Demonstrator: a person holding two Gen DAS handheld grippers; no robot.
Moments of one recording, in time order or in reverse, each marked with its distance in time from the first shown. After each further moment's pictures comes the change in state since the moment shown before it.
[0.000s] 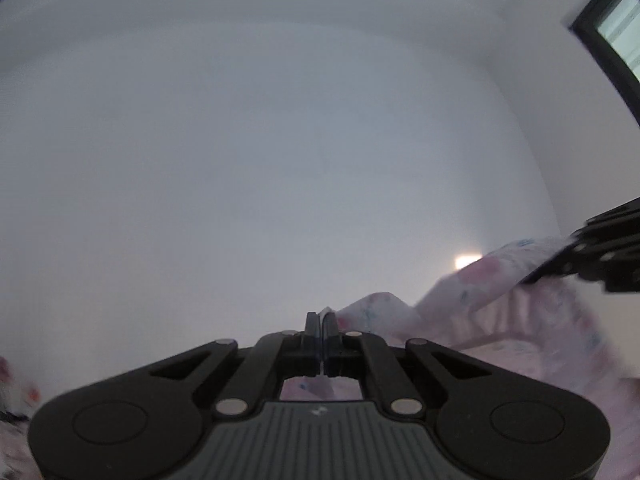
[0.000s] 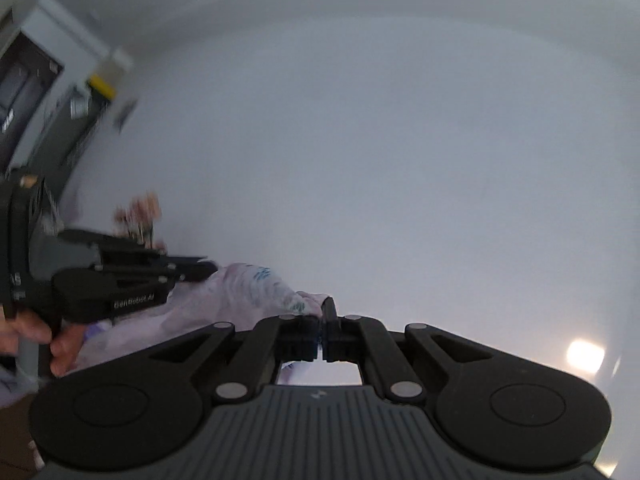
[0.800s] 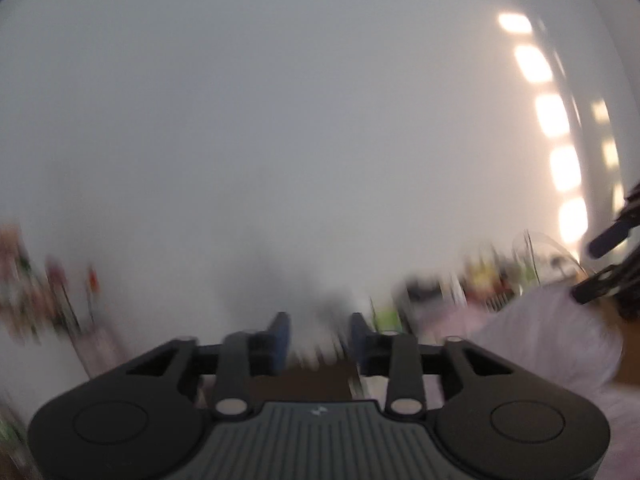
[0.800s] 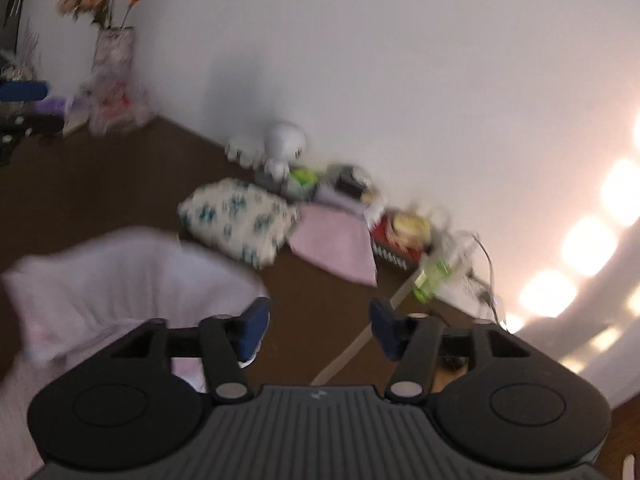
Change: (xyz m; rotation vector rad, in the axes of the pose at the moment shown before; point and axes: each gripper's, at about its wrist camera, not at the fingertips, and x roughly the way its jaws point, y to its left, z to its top) left arm 0.039 0.029 -0.167 0.204 0.643 0.141; right arm 0.133 0.034 -0.288 0.145 0.841 0.041
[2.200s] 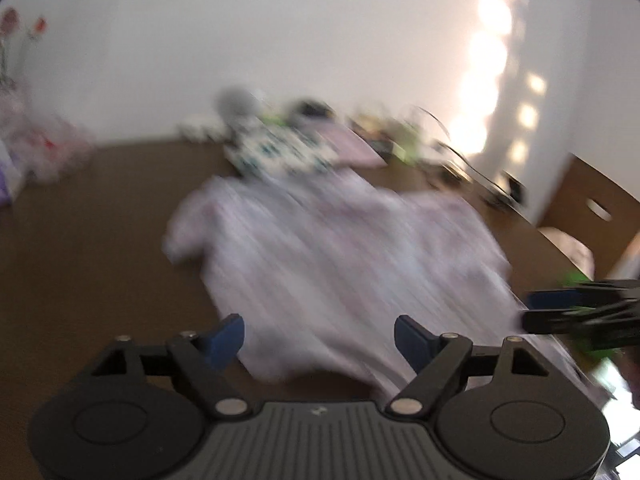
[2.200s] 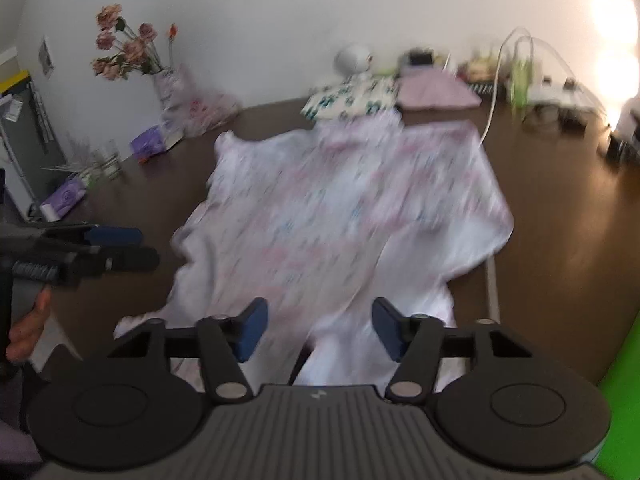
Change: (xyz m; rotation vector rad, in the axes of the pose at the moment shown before) left arm -0.095 0.005 -0.175 -0.258 0.341 -0.436; right arm -0.042 0.103 -0.181 0.454 0.002 0.374
